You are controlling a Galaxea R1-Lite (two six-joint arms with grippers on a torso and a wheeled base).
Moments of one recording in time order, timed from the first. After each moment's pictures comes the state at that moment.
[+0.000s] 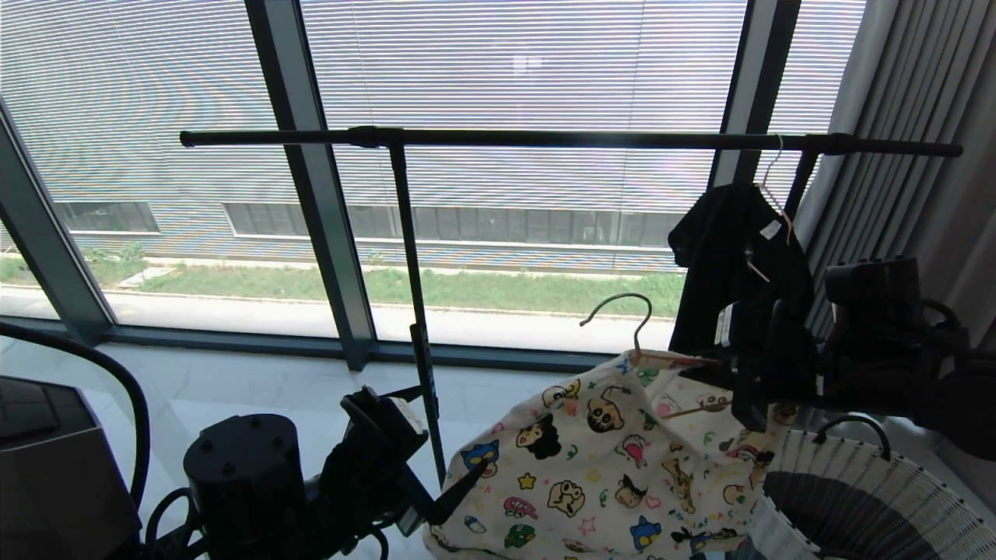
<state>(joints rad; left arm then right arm) -0.55 1.90 -0.14 -1.54 -0.13 0.47 0.37 1.71 -0.79 -0.44 0.52 -0.81</state>
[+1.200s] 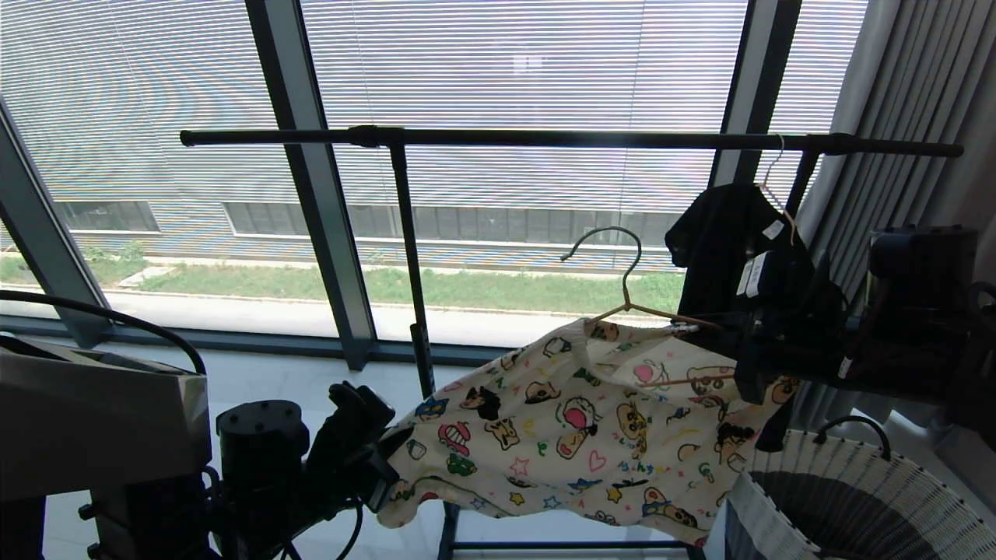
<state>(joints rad) -0.27 2.13 -0.20 -1.54 -0.23 0.45 0.41 1.62 -0.79 -0.54 0.51 -0.63</state>
